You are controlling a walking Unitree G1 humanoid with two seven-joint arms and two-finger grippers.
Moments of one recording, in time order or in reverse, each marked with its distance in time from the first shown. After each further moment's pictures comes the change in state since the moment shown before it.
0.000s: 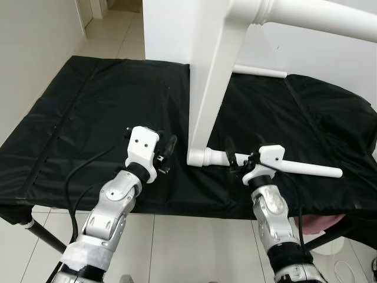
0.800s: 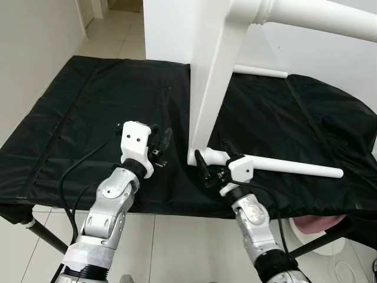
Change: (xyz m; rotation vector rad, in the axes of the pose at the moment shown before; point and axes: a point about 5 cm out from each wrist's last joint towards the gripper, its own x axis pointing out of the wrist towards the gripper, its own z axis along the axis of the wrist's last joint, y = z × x) left arm -0.005 0.014 0.010 -0.058 -0.061 0.090; right arm -0.031 0.051 -0.013 -0.055 -0.058 0.346
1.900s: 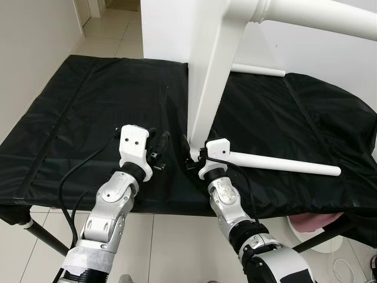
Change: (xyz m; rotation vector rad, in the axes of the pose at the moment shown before) left arm -0.005 -0.002 -0.005 -0.023 0.017 0.007; right arm 0.056 0.041 -0.013 0.106 0.045 -0.126
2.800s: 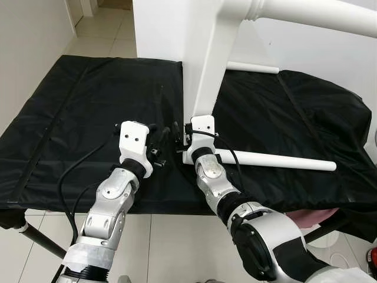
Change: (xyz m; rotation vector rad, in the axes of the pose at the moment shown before) left arm 0.003 0.000 0.004 0.005 -0.019 -0.006; right arm 0.045 0.022 0.012 -0.009 0.140 -0.012
